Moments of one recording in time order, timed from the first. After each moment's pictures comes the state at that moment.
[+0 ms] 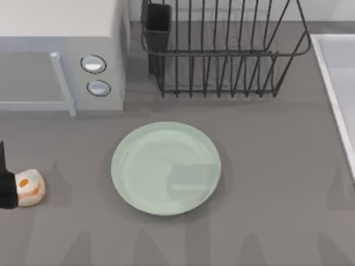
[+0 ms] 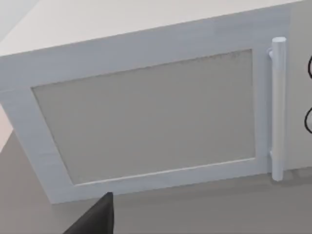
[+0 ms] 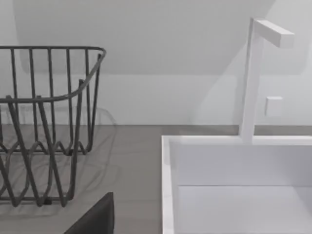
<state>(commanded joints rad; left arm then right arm) -0.01 0.22 0.18 -0.14 0.00 0.18 0.00 0.00 0.00 0.00 0.00 0.00</state>
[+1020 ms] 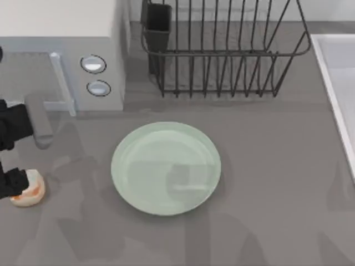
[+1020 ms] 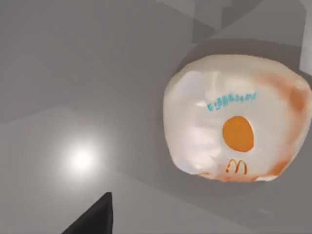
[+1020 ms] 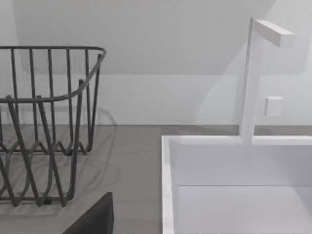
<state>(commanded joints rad) -0.04 1.64 1.06 -0.92 0.00 1.13 0.00 0.00 0.00 0.00 0.00 0.00</state>
